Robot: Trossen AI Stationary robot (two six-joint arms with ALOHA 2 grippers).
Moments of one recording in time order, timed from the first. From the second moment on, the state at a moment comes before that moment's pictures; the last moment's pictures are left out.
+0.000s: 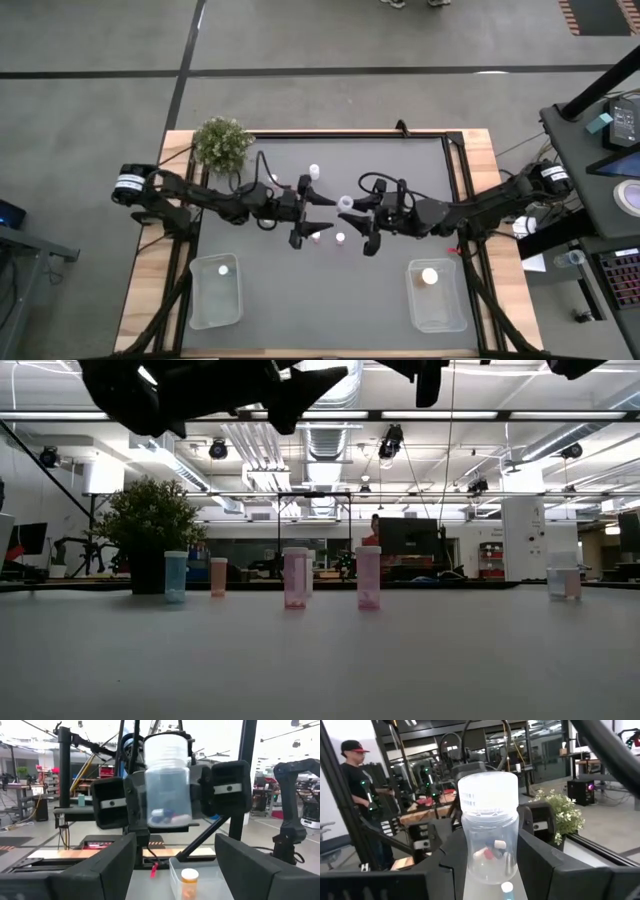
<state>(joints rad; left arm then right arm) -0.02 1.54 0.71 1.07 0.12 -0.07 0.24 1.36 0.71 0.80 0.42 0.13</state>
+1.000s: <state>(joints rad) -0.01 1.59 0.79 1.07 0.12 -0.06 0.24 1.37 0.71 0.80 0.42 0.13</state>
